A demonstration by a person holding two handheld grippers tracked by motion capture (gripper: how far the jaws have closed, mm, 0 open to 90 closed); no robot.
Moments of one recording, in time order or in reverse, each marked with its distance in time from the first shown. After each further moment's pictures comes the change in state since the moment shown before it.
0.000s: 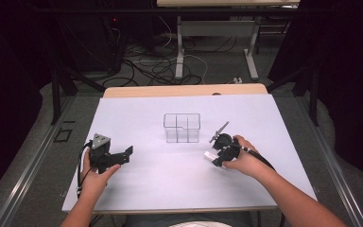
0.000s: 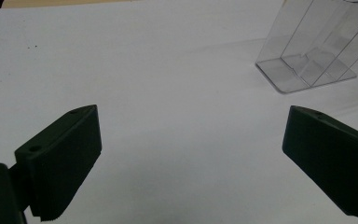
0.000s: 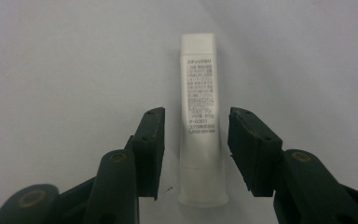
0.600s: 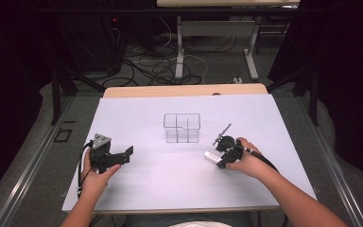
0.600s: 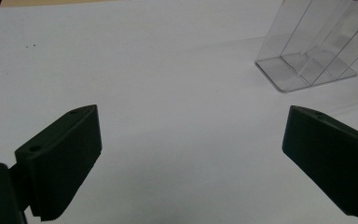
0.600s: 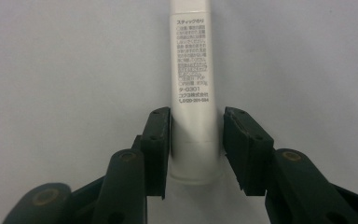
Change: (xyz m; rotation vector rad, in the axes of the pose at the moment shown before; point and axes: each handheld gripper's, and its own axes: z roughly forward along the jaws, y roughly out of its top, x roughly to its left) left arm -0.001 0.000 0.001 0.005 0.000 -0.001; right arm -0.005 -0.011 0.005 0.056 0.008 0.024
